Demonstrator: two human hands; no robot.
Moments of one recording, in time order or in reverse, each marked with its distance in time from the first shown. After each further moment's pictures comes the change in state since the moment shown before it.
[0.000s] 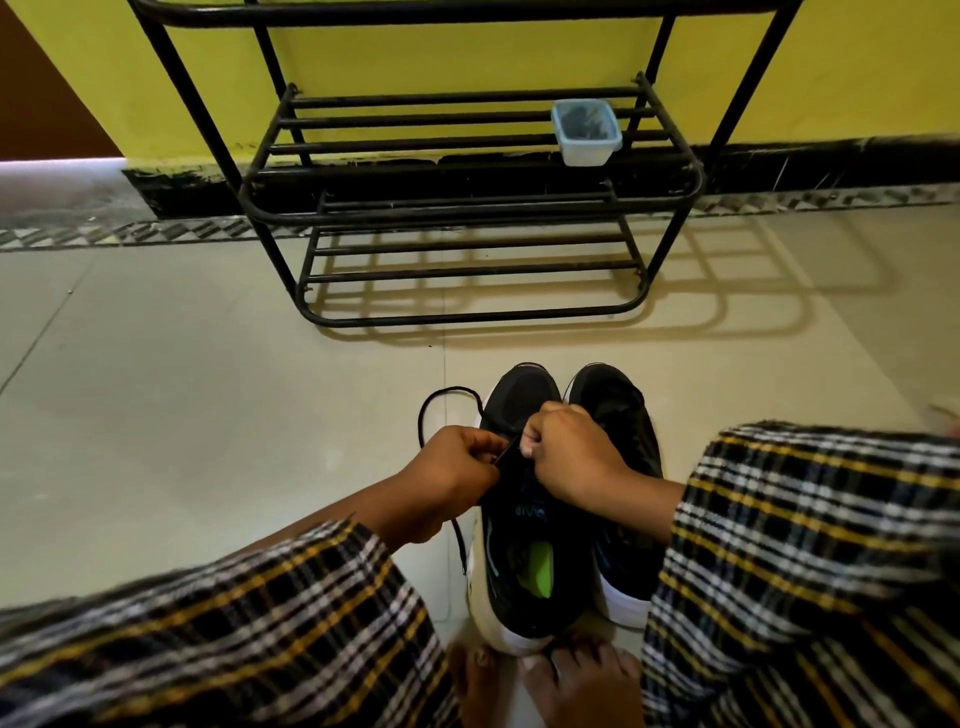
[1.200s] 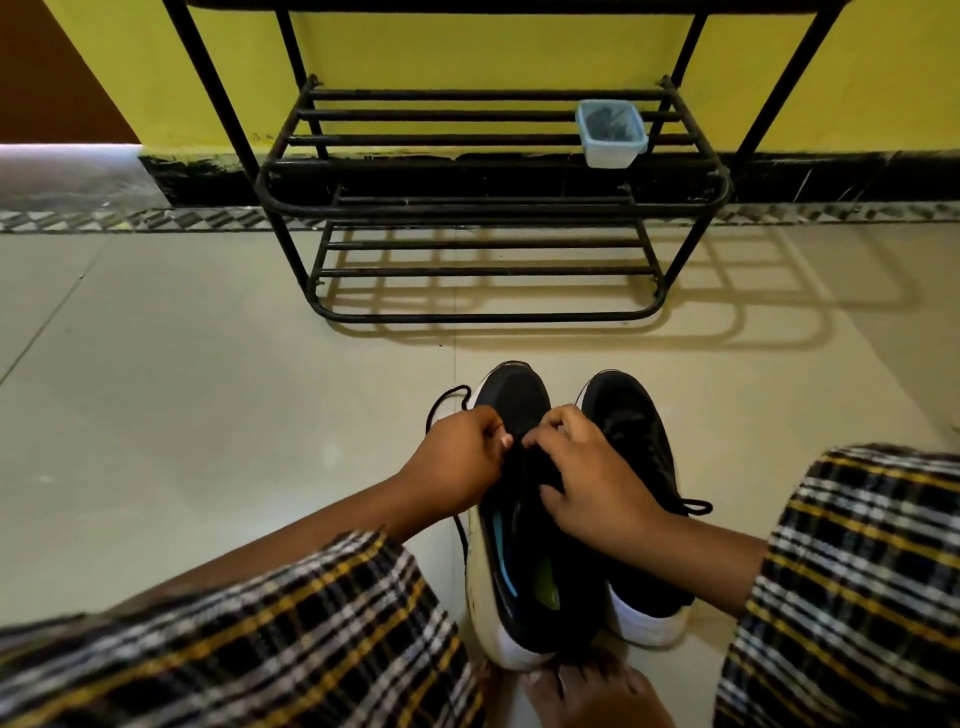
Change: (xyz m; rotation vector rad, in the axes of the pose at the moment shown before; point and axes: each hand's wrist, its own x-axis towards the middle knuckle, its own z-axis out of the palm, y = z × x) left_hand 0.017 -0.001 -0.007 0.437 0.211 0.238; right_hand -0.019 0.016 0.022 0.093 0.136 -0.201
